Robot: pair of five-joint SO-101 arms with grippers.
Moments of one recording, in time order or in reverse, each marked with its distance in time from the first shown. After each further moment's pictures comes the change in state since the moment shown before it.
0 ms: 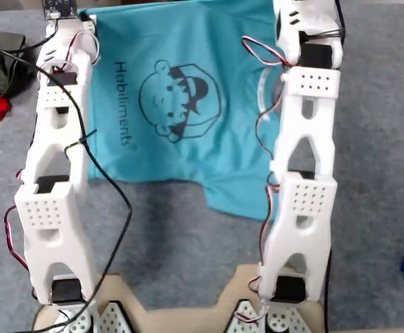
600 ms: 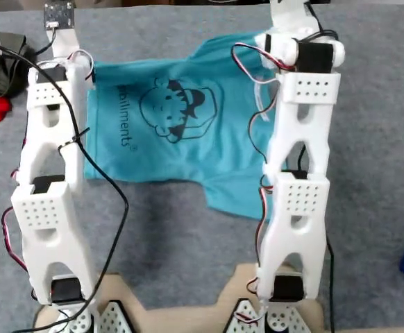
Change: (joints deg) left arm -1.8 0.0 -7.3 40.4 0.0; right arm -3.3 0.0 -19.7 54.3 0.0
